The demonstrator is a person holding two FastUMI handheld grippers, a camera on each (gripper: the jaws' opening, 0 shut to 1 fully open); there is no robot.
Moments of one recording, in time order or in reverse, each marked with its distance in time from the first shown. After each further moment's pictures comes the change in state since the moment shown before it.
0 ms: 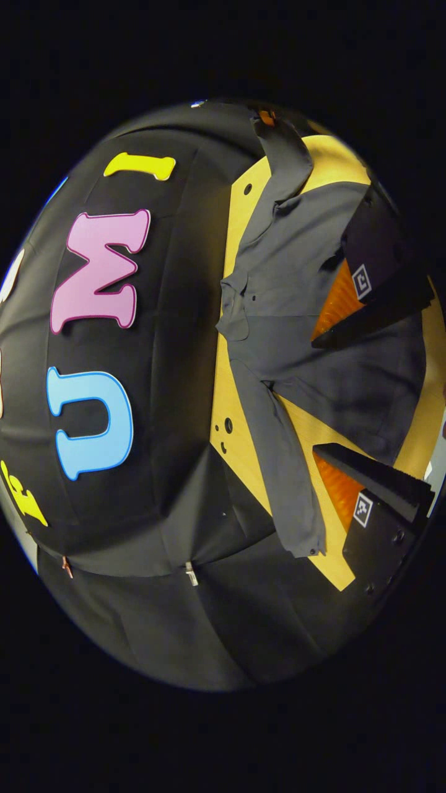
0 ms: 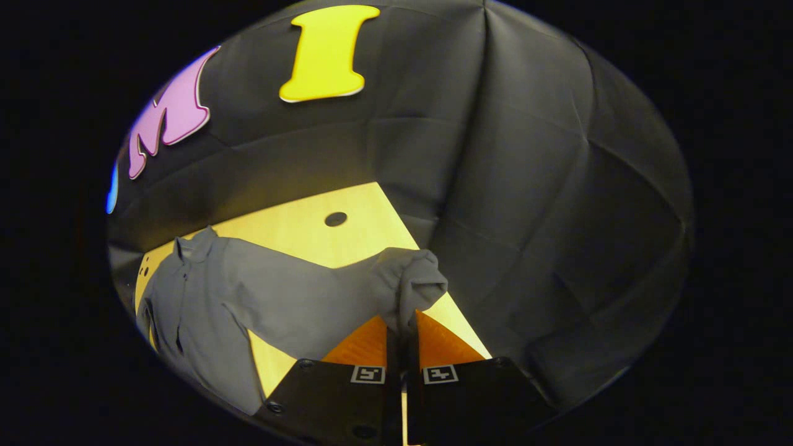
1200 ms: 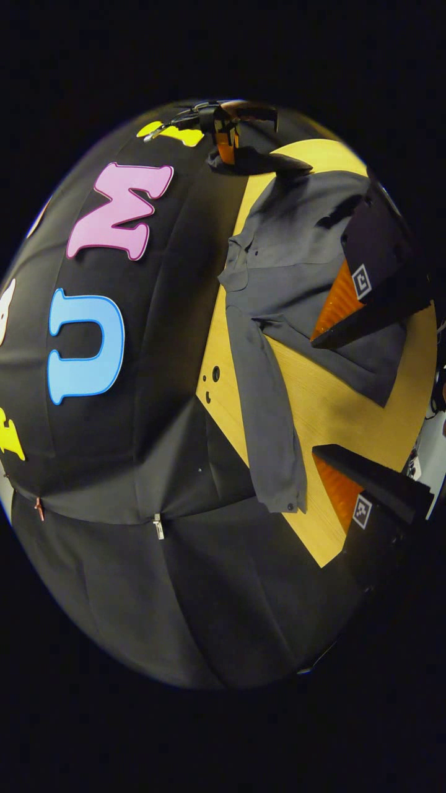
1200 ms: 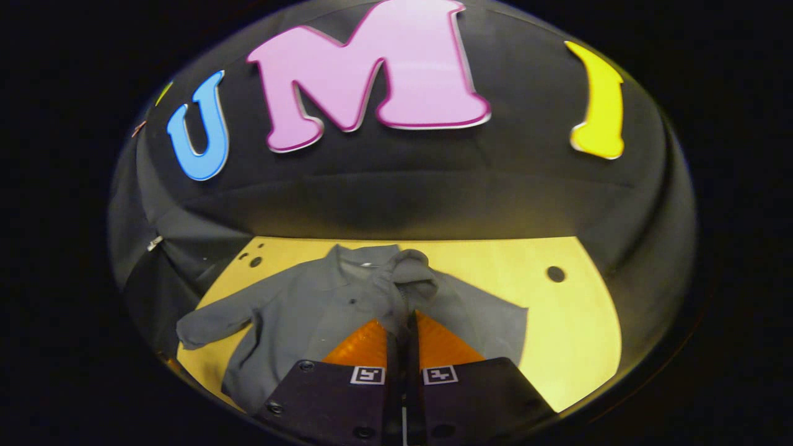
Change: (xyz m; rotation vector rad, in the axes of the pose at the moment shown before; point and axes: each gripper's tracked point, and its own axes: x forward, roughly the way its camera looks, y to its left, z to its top) left arm -0.006 0.106 -0.019 -0.145 0.023 0.077; right arm -0.047 0.409 0.023 -0.201 -0.013 0.532
